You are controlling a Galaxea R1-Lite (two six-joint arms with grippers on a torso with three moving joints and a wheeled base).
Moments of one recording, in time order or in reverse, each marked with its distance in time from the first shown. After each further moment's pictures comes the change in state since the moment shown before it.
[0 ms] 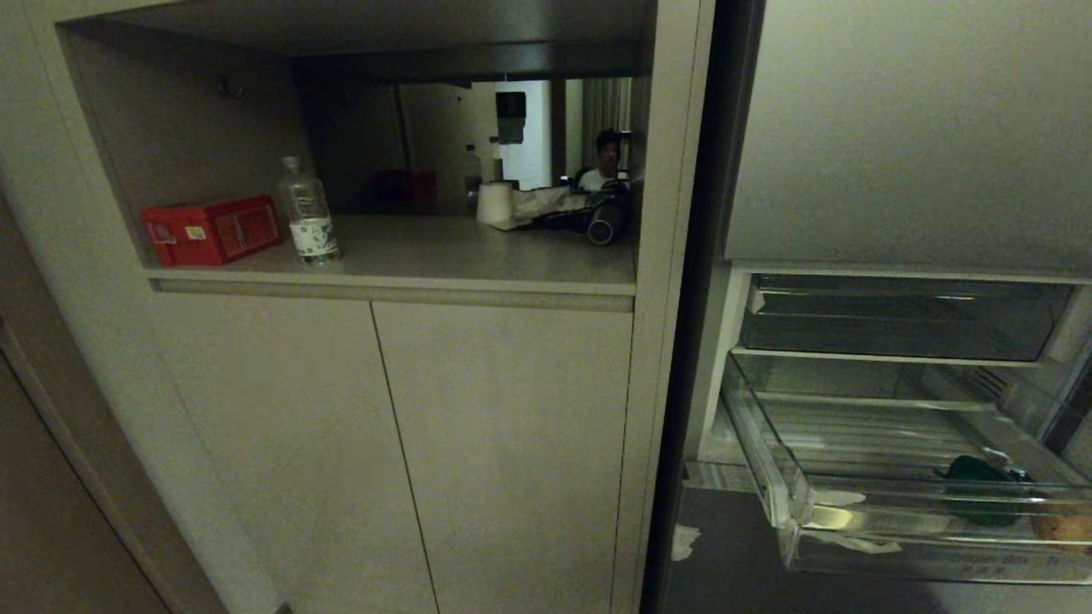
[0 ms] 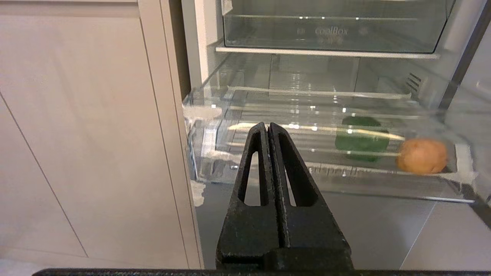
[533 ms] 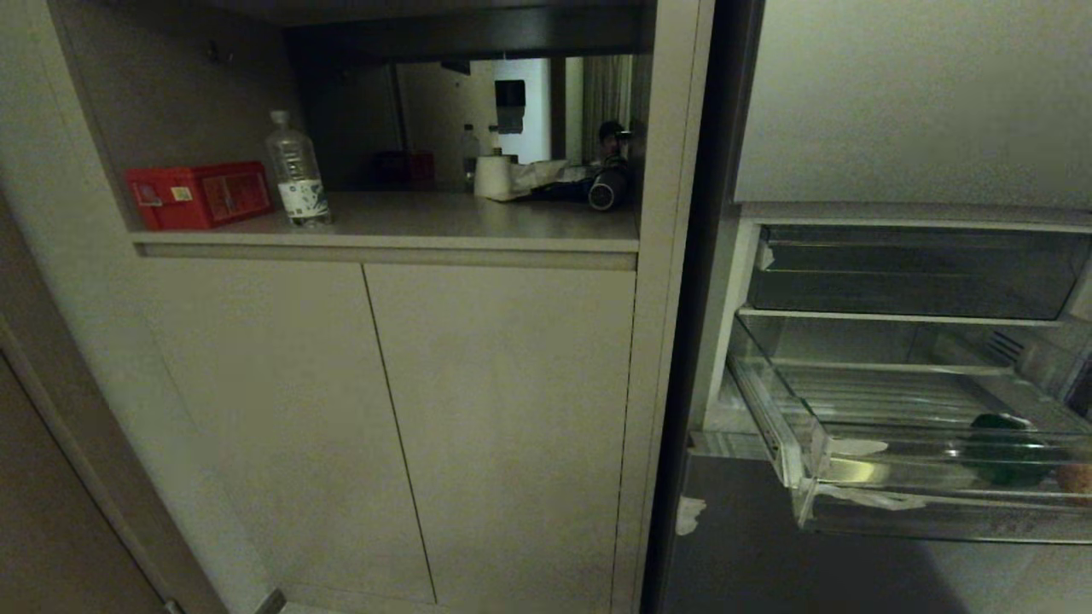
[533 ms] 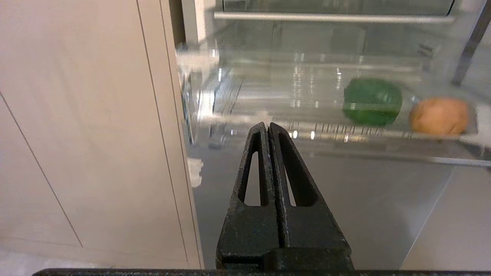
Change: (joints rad) left arm 0.000 0.000 0.000 0.000 0.000 0.000; right arm 0.000 0.000 0.000 -0.001 0.000 -0.001
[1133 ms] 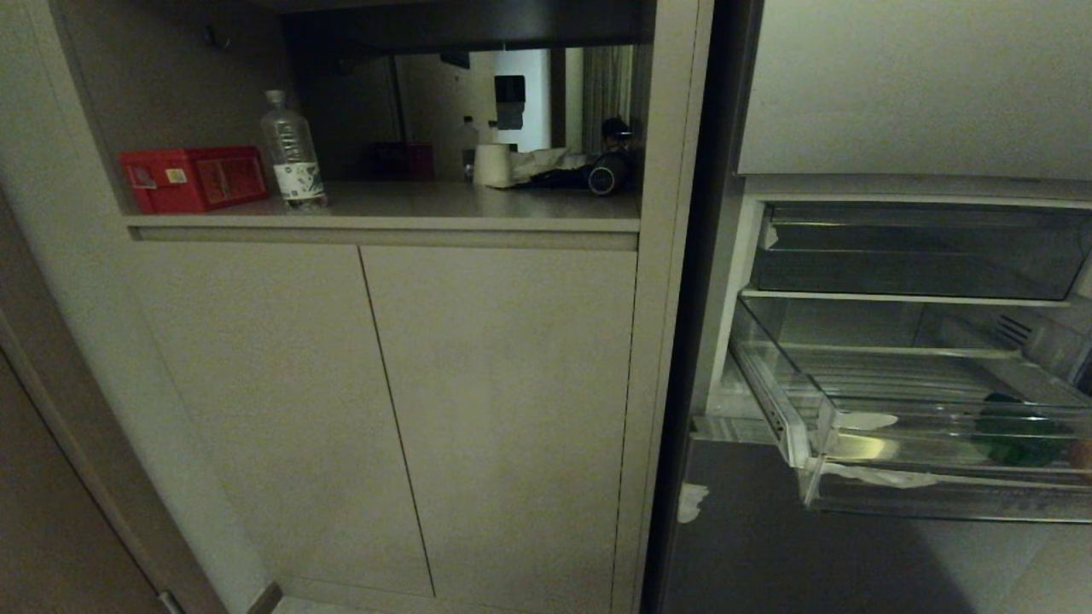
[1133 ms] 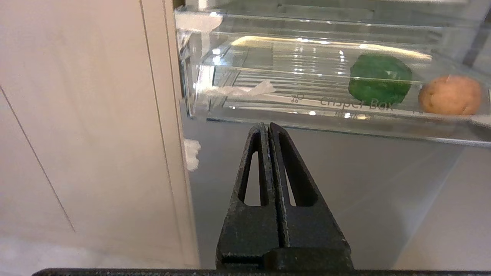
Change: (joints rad) left arm 0.000 0.000 0.000 0.001 0.000 0.000; right arm -0.002 0.025 -0.002 0.002 0.013 -0.031
